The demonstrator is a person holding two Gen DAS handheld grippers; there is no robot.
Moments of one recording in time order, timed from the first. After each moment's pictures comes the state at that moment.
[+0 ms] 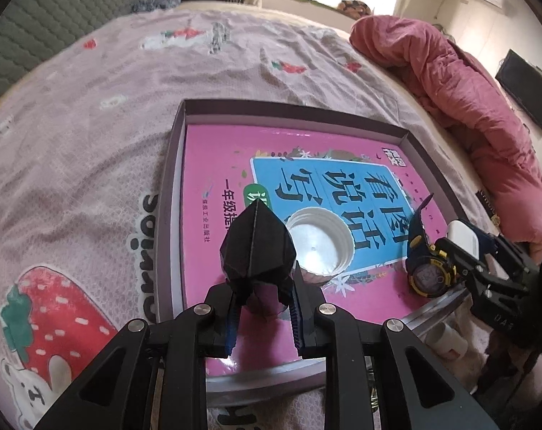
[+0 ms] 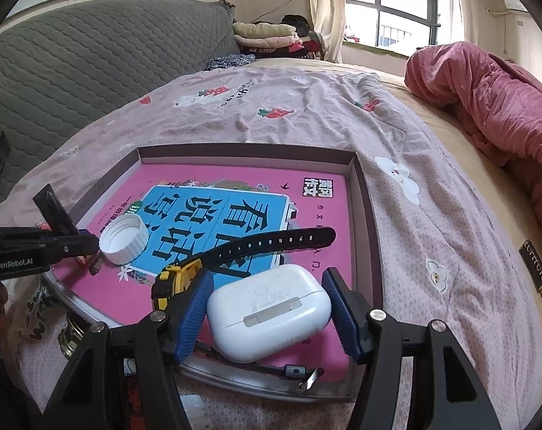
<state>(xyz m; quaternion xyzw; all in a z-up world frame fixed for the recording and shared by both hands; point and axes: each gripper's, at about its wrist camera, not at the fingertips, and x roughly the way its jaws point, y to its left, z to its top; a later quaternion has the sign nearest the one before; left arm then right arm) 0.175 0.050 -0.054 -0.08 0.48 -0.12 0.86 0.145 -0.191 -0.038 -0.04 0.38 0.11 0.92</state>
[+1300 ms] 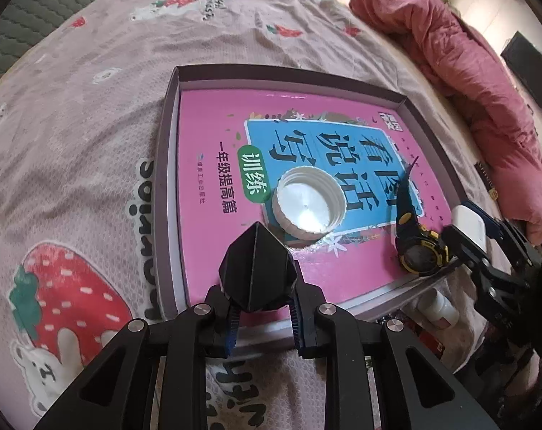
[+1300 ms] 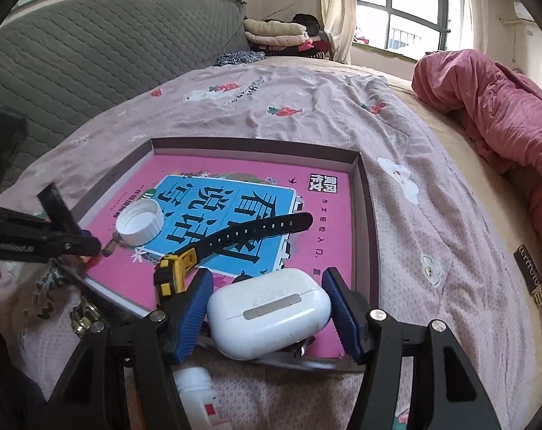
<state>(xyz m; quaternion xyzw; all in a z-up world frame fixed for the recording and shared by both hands) 0.168 0.048 -0.051 -0.05 0.55 -0.13 0.82 0.123 -0.191 -0.028 -0.05 0.38 0.13 0.91</state>
